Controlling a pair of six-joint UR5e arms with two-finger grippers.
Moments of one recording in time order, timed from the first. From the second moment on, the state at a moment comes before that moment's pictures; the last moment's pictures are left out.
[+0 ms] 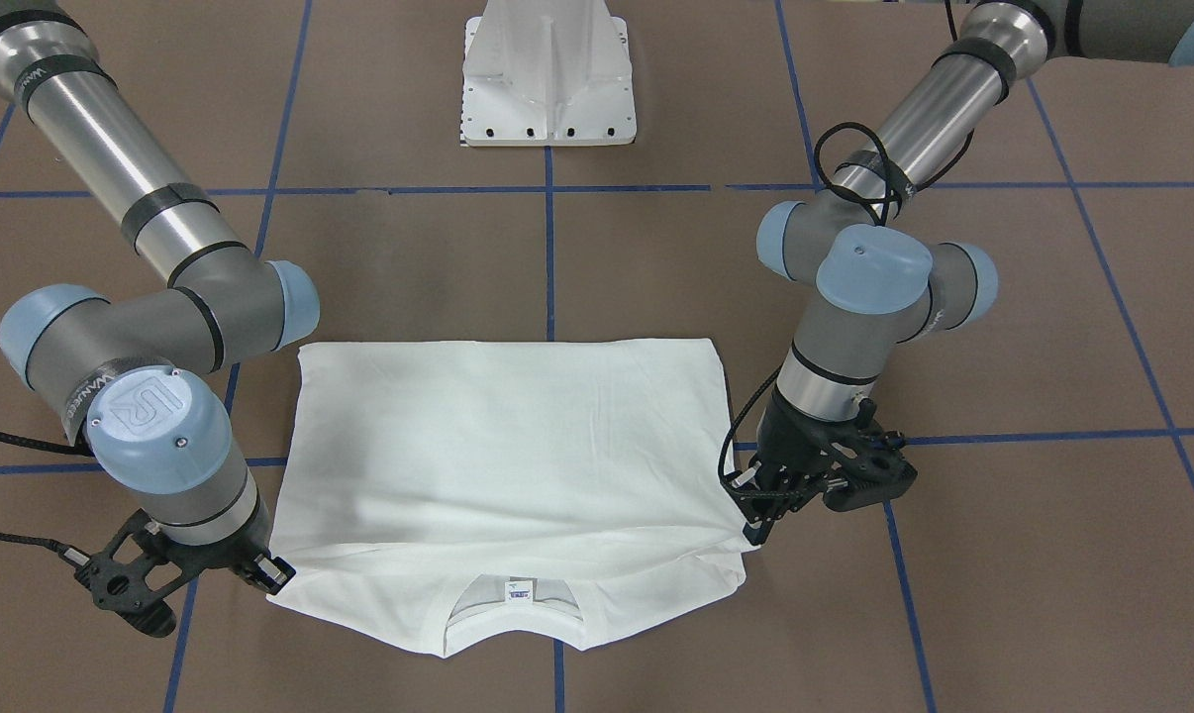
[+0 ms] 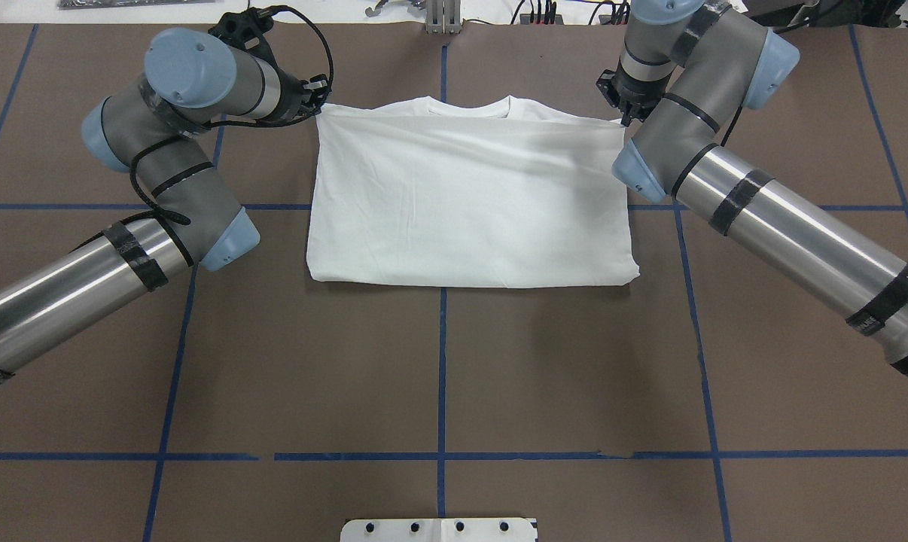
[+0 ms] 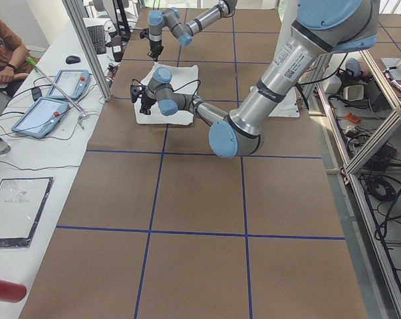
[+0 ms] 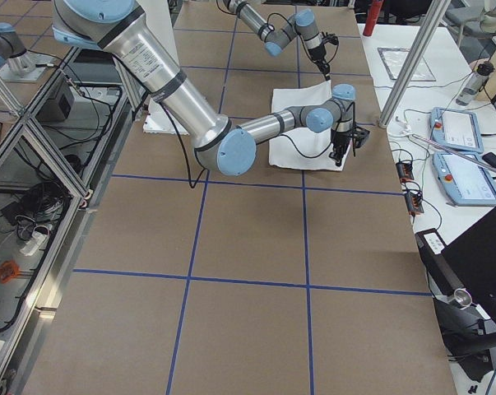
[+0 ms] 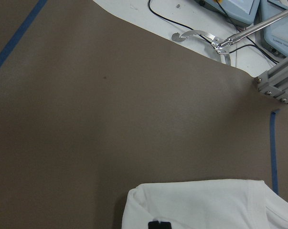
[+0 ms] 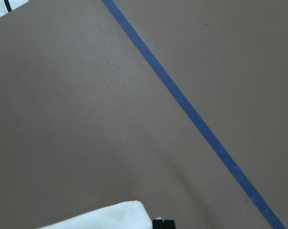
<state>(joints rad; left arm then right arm) -0.82 -2.30 -1.20 -2.30 -1.75 -1.42 0.92 -0.76 1.06 -1.35 1.91 1.44</state>
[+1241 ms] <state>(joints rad) -0.85 -2.30 -1.18 -2.32 -1.75 -1.41 0.94 -0.75 1.06 -1.32 1.94 1.37</state>
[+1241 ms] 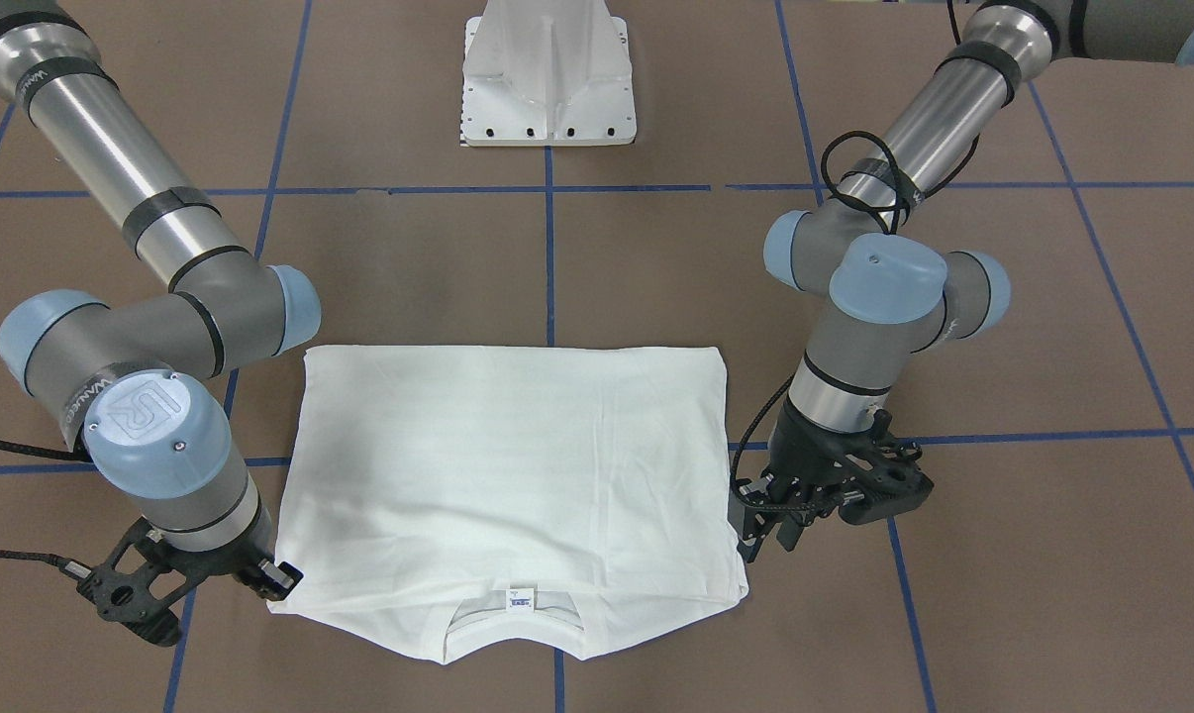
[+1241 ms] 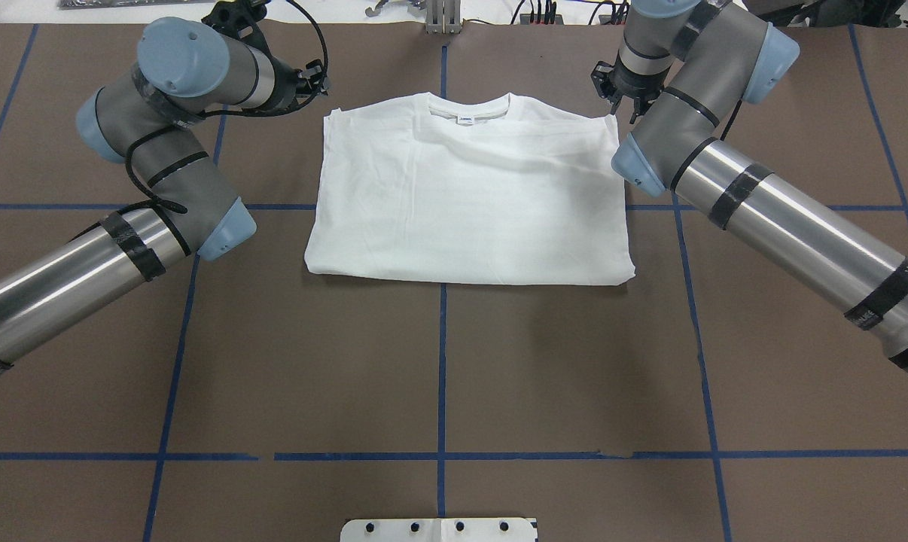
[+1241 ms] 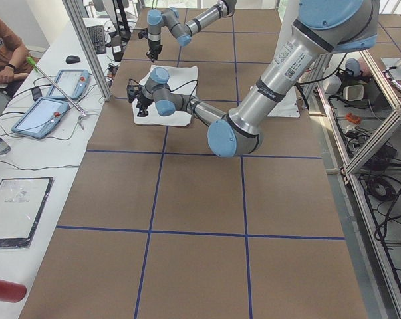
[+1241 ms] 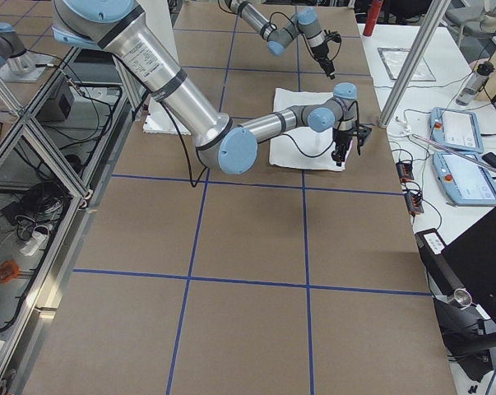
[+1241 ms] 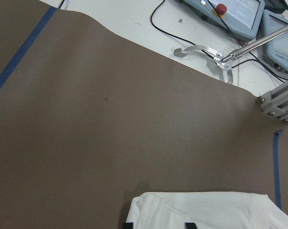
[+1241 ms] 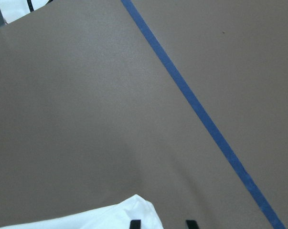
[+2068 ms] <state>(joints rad) -0.88 -2.25 -1.28 -2.31 -1.76 -1.35 0.85 -1.17 1.67 -1.32 2.04 1.78</state>
